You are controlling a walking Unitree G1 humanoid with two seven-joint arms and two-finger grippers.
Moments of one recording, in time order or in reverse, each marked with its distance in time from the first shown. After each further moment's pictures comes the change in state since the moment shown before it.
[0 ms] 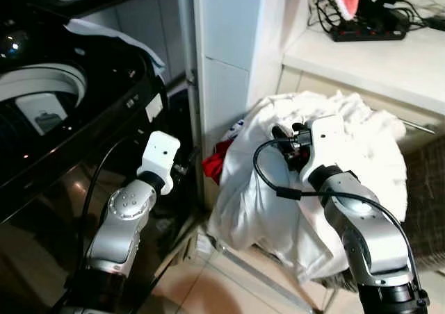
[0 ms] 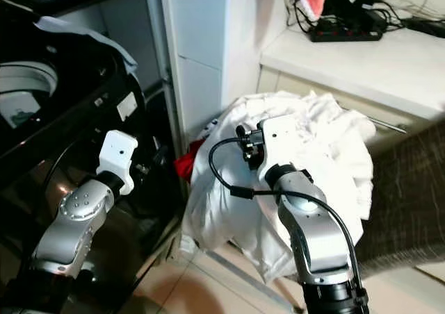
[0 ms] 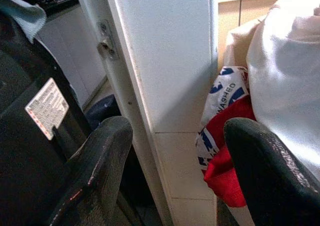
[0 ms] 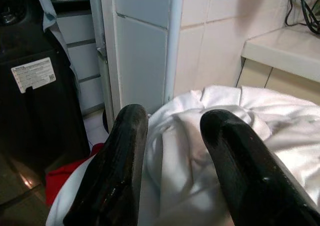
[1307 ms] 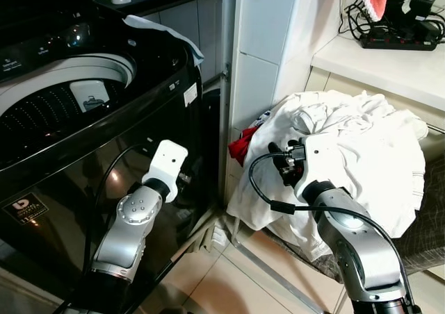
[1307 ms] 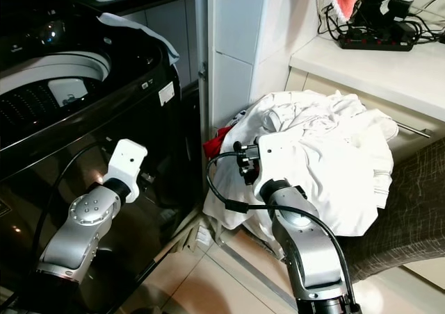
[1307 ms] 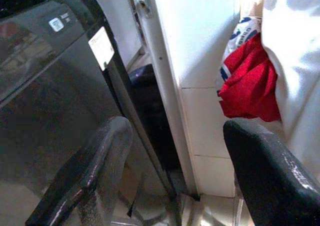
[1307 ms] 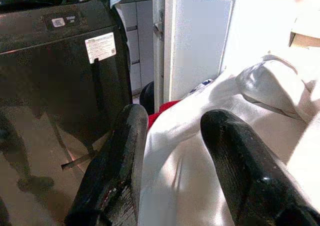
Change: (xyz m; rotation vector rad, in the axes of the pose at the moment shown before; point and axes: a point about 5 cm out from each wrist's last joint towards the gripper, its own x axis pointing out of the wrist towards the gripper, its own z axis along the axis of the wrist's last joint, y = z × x) left arm 0.000 -0.009 -0.014 0.044 0.082 0.001; right arm -0.008 0.011 -0.022 0.058 0.068 -0.019
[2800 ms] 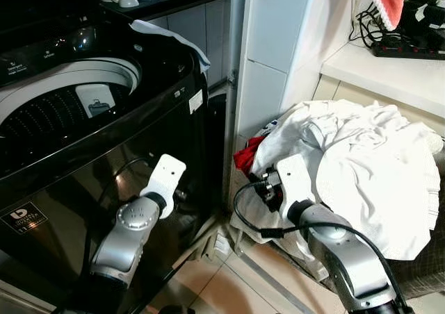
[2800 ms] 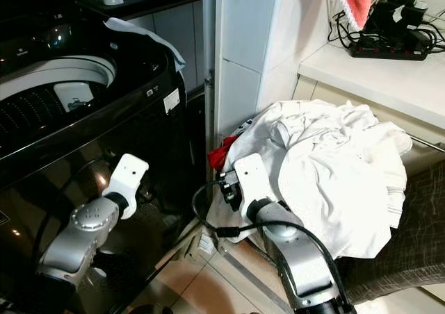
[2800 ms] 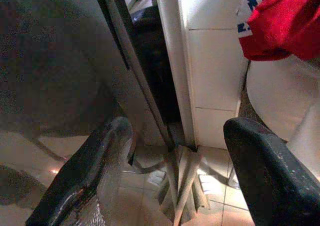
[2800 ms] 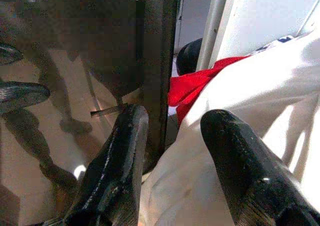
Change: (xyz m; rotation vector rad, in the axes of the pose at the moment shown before) left arm -0.006 -0.004 -0.035 -0.031 0.231 -0.034; right arm -0.002 0.022 -0.040 -0.067 0.185 0.184
